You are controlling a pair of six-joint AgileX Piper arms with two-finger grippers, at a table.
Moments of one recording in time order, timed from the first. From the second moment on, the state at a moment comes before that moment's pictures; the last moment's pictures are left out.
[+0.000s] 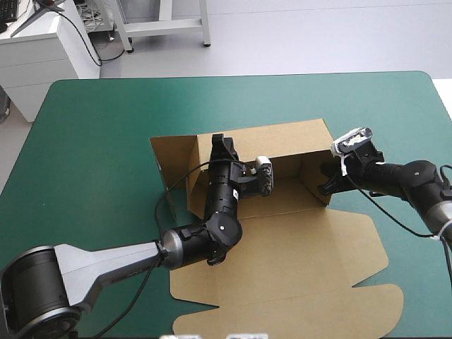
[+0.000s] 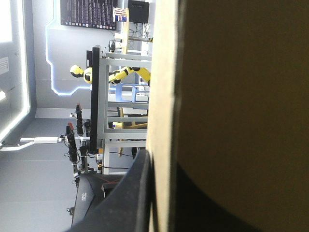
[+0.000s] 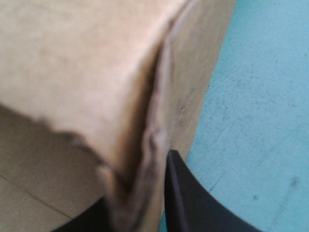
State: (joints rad) left arm -1.06 1.73 -1.11 1.72 0.93 -0.65; right arm -0.02 1.42 -0.88 0.99 0.59 -1.31
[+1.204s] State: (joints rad) left arm -1.36 1.65 -1.28 1.65 1.02 -0.63; right arm 0.14 1.49 -1.18 0.37 0.73 -0.46
